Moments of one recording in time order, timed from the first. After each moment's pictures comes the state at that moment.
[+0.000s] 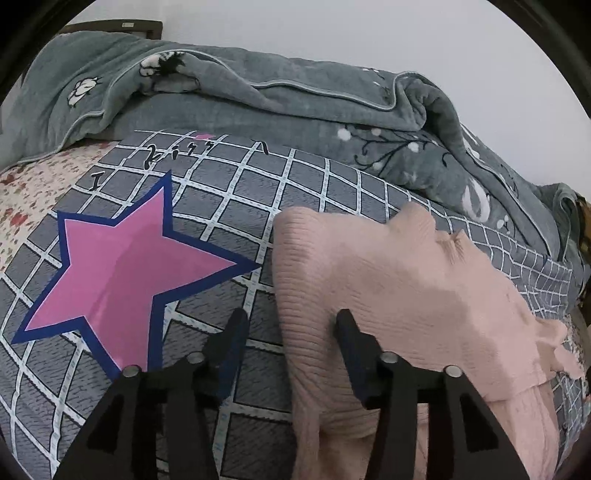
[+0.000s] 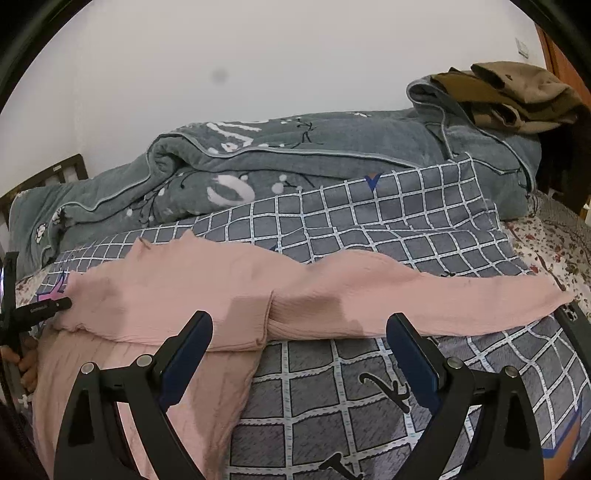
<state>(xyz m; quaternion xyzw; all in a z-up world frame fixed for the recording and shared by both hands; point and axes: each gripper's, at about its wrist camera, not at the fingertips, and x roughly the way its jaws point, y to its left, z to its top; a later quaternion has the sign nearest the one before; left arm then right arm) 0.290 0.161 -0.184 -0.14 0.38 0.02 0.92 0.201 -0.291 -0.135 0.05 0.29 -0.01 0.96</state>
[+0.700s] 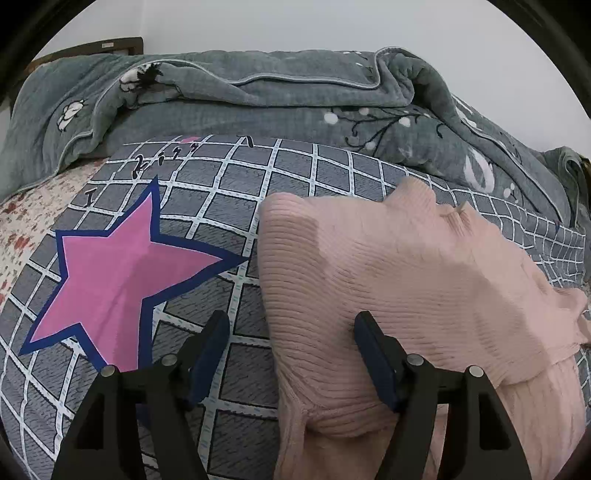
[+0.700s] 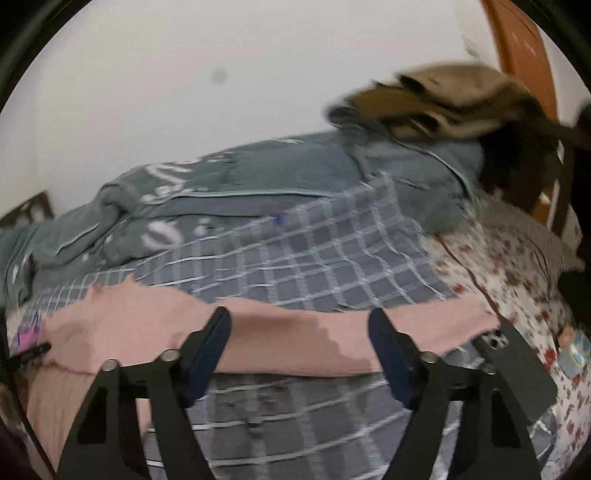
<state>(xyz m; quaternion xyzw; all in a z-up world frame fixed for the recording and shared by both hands) 0.292 0.143 -0.190 -0.08 0.39 0.03 0.92 0.186 -0.424 -0.102 0.10 0.27 -0.09 0.95</state>
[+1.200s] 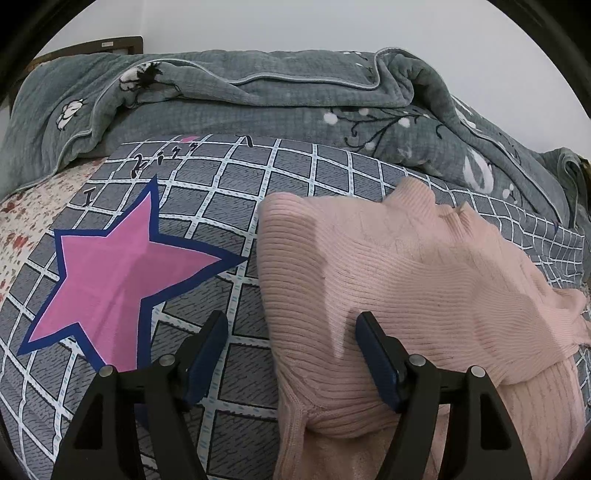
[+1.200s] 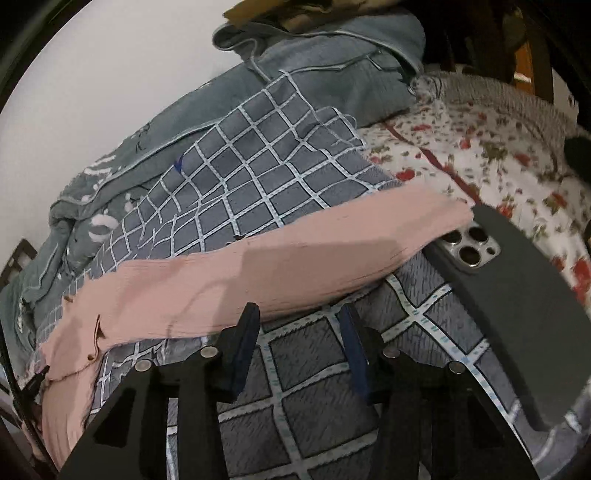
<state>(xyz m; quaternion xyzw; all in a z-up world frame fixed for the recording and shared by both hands) 0.292 0.143 -0.191 -0.08 0.39 0.03 0.92 0.196 -0.523 -0.191 0.23 0.36 -0.09 0.90</state>
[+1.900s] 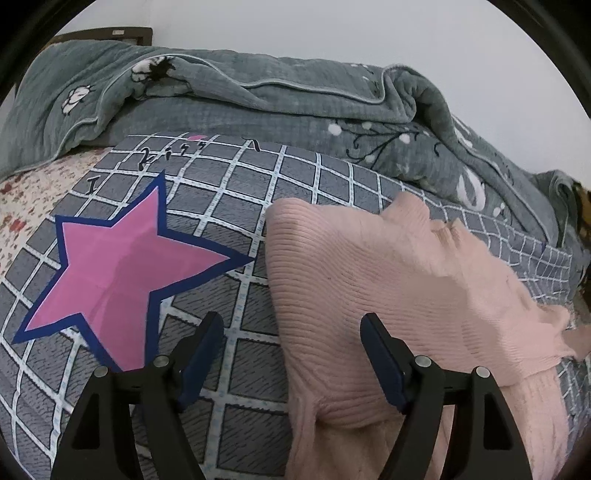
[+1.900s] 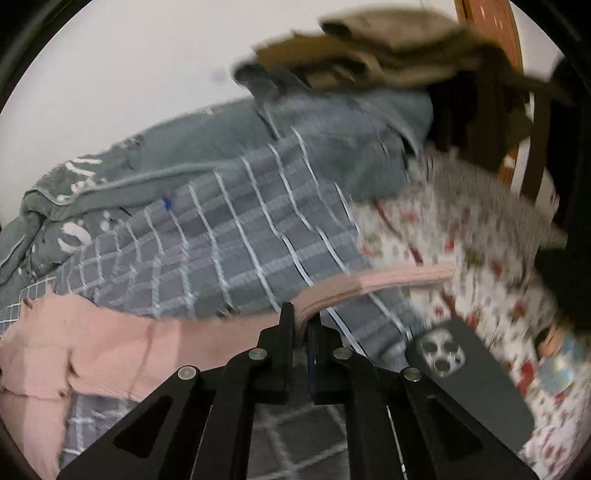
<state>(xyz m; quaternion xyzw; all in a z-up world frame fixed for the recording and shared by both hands) 0.283 0.159 -0.185 -0.13 0.37 0.01 0.92 0.233 -0.481 -0.119 0.08 0.30 -0.17 0.94</state>
